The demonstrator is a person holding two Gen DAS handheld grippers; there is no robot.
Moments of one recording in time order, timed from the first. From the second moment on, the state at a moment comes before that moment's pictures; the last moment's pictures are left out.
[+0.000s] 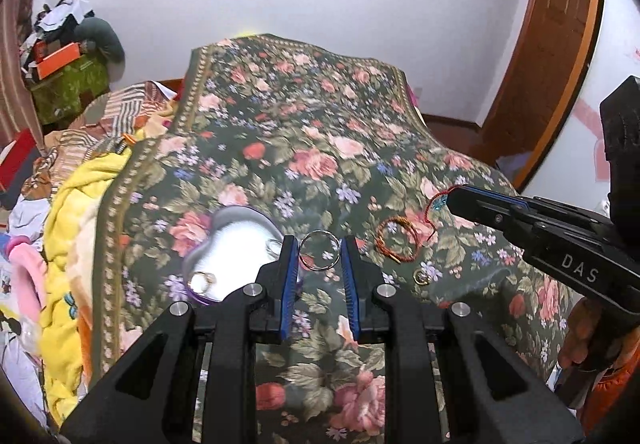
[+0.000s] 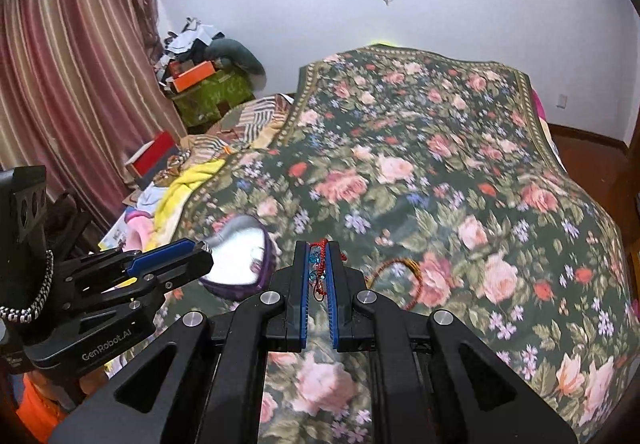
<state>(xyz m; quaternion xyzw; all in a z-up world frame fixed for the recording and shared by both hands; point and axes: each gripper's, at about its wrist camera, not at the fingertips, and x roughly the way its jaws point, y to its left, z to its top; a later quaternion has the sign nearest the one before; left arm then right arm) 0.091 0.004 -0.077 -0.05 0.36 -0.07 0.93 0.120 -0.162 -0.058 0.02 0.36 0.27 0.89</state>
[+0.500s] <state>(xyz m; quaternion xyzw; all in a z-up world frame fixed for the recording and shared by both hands) 0.080 0.053 -0.071 -0.08 0.34 -0.02 0.94 0.125 -0.112 -0.048 0.00 0.35 0.32 0.88</state>
